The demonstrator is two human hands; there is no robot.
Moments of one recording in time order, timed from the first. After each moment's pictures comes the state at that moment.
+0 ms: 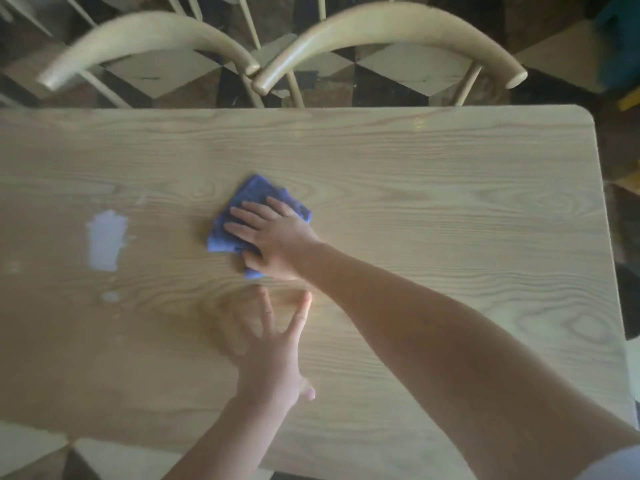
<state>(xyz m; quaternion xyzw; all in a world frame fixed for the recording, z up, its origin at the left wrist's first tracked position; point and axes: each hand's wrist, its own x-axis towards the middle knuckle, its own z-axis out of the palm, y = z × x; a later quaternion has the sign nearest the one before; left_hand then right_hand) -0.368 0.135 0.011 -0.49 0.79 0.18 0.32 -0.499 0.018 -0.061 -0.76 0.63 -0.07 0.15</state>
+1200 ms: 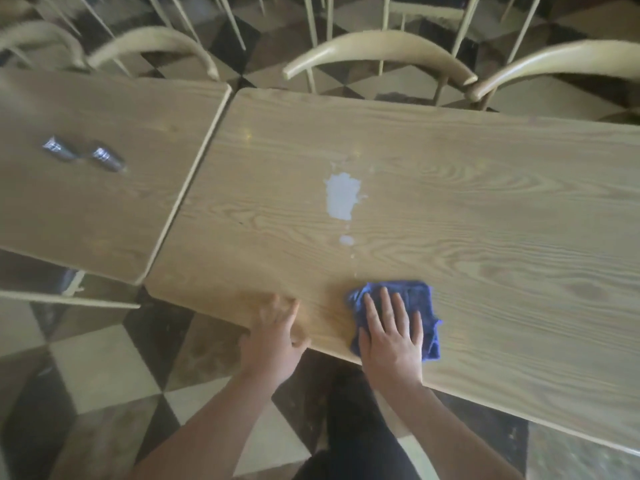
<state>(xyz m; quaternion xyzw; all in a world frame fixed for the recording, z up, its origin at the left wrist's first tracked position) 0.036 0.013 0.008 -0.56 0.78 0.20 0.19 -0.147 0.126 -0.044 -0.52 0.83 -0.03 0.19</state>
